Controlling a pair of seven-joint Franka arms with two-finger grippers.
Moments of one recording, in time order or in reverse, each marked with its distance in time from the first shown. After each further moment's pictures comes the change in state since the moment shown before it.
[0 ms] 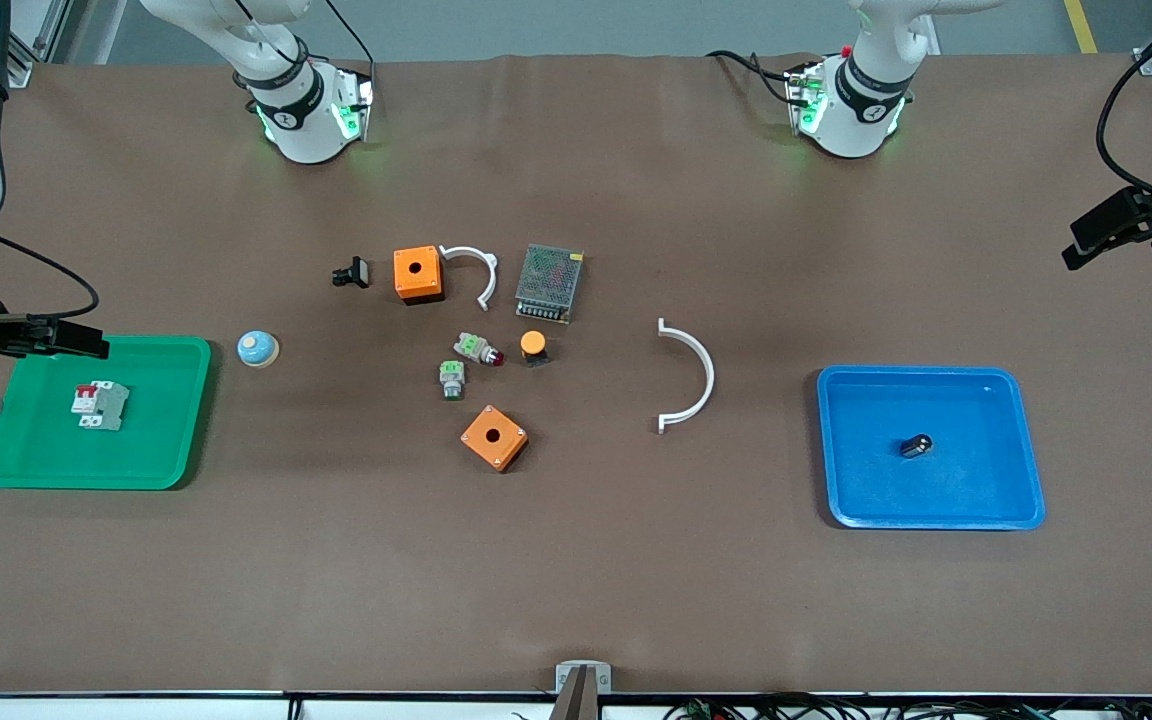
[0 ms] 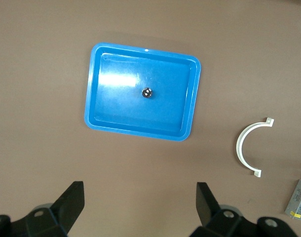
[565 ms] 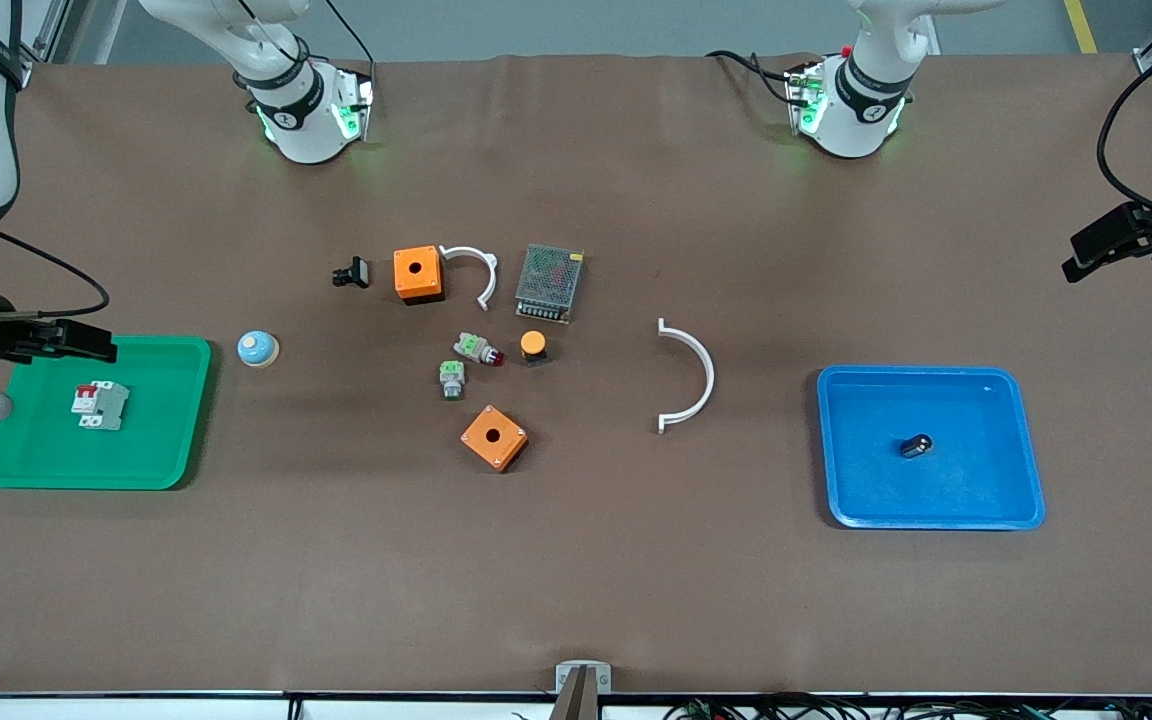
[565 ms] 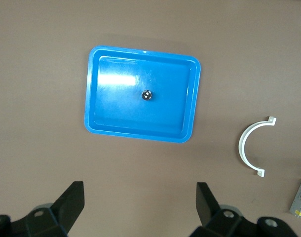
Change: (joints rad) left arm 0.002 0.034 -0.004 0.027 0.000 -0.001 0.031; right arm 0.033 0.001 0.001 0.028 -0.002 0.006 0.001
